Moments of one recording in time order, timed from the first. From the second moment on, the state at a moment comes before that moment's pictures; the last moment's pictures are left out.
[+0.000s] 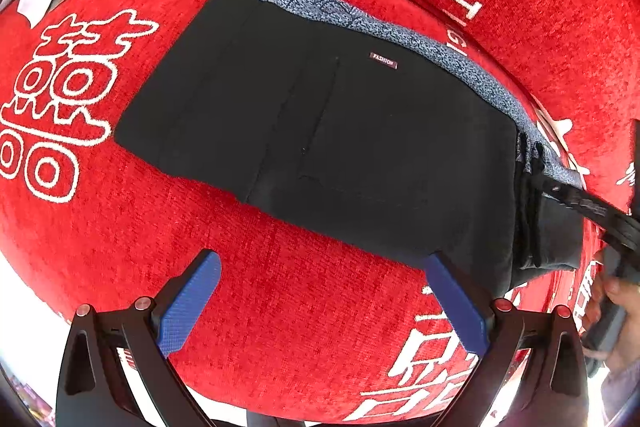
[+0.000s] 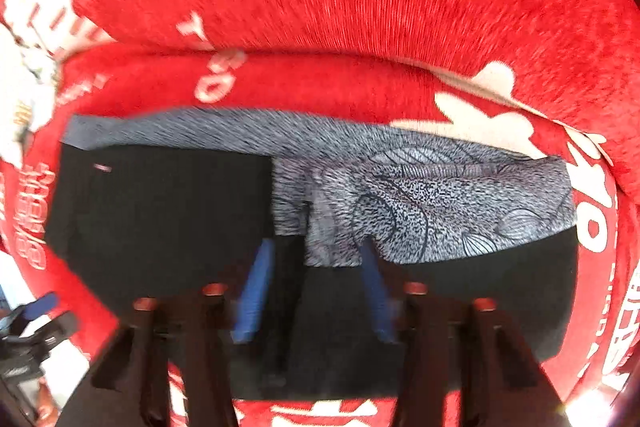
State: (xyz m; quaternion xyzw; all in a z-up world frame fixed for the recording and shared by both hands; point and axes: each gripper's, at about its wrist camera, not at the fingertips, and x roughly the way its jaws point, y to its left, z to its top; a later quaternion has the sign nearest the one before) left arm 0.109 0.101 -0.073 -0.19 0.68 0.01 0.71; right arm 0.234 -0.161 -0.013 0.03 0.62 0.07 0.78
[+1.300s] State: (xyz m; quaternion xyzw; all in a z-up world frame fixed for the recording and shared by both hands) left arm 0.106 0.143 -0.071 -0.24 0.66 0.03 0.71; right arm 0.156 -0.095 0.006 0.08 0.63 0.23 0.74
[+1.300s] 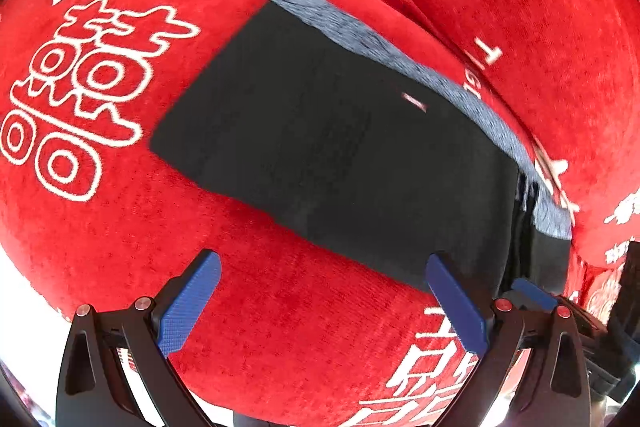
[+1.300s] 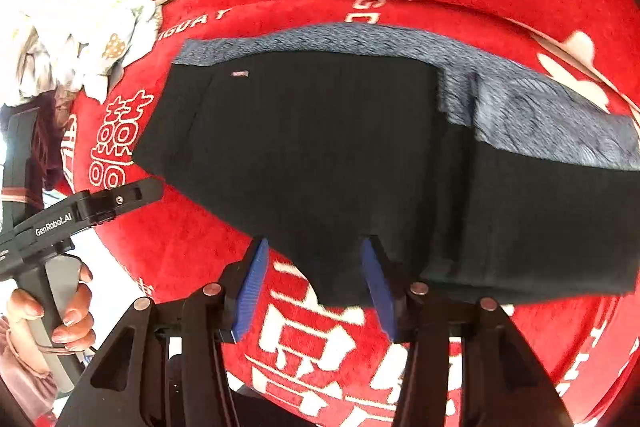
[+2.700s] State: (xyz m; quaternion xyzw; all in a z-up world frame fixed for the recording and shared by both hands) left arm 0.130 0.172 -0.088 -0.37 0.54 -0.02 0.76; right arm 0.162 -0.081 -0.032 0.08 0.65 0.21 0.72
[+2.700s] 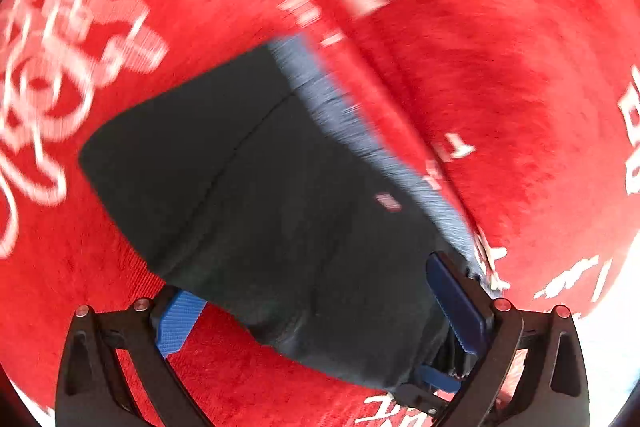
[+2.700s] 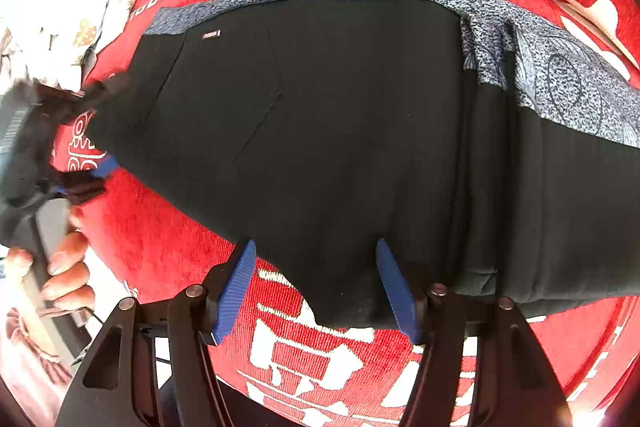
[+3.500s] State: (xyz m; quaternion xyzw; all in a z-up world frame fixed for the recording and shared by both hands) left arm 0.115 0.055 -0.075 0.20 0.52 0.04 0.83; right arm 0.288 0.049 0.093 0.01 0.65 0.40 0.64
